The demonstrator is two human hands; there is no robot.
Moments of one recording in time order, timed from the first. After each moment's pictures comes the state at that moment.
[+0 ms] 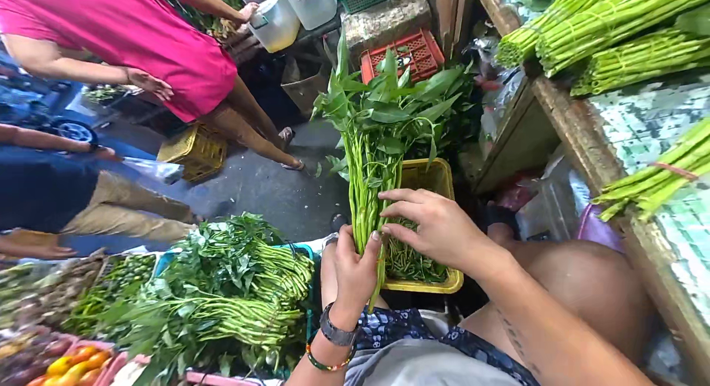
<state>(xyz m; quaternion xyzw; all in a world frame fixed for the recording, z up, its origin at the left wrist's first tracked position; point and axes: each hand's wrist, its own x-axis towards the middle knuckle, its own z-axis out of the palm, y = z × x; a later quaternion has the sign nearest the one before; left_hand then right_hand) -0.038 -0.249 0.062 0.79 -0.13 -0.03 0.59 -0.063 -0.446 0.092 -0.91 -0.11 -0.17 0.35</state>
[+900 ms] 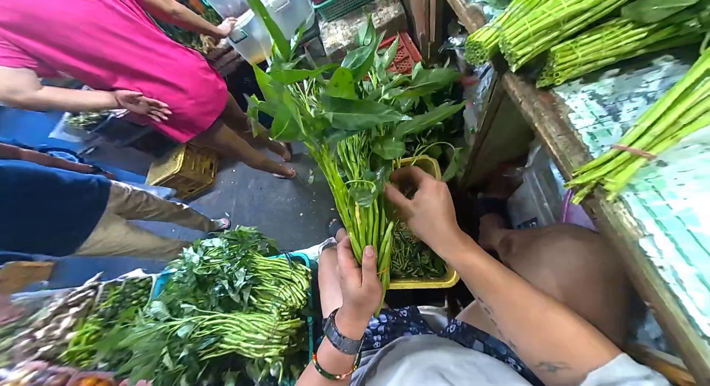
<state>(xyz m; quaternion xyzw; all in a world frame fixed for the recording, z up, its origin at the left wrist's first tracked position) -0.054 -0.256 0.042 0.76 -0.26 0.08 0.59 -0.048 -0.443 0.090 -0.81 0.20 -0.18 0.52</state>
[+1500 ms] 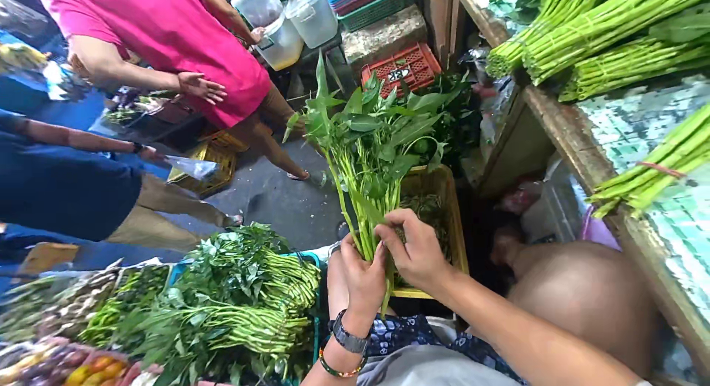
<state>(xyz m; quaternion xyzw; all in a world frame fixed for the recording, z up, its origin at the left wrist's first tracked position) -0.049 -0.263 0.056 0.73 -0.12 0.01 0.67 -0.068 -0.387 0.073 -0.75 -0.05 -0.32 0.57</state>
